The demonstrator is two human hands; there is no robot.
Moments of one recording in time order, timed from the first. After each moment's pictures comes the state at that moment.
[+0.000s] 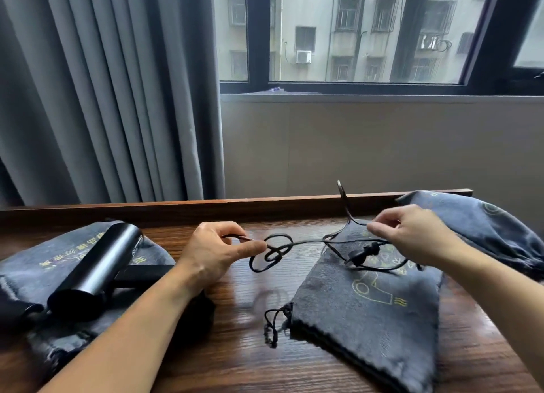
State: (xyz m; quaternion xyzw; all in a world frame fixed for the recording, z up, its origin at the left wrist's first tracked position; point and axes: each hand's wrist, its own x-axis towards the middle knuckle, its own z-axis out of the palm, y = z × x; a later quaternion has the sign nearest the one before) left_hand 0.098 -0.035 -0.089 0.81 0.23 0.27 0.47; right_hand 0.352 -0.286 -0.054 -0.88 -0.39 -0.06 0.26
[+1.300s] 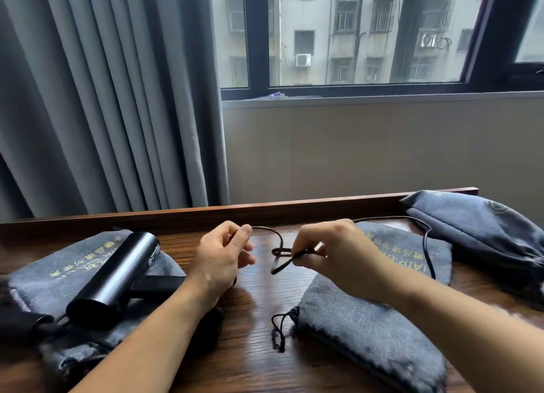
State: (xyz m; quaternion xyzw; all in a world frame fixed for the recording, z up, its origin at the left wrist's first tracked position) left_hand 0.103 -0.057 -0.089 0.71 0.25 0.35 0.56; right_hand 0.252 -0.225 -0.057 -0.69 -0.63 -0.04 0.35
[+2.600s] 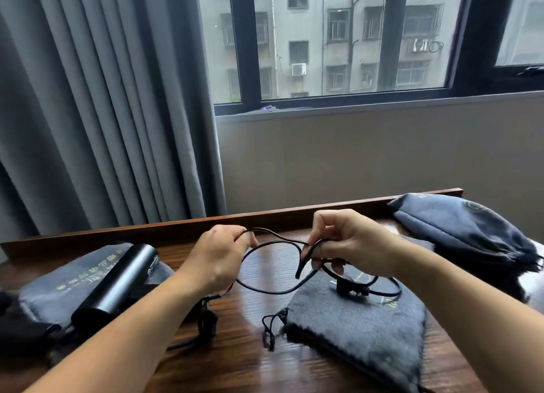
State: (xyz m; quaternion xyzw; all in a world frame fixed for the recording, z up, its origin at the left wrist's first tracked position) left_hand 0.097 -0.082 -0.037 0.90 0.25 0.27 0.23; right_hand 0.272 -0.263 -0.027 -0.60 -0.54 0.29 0.51
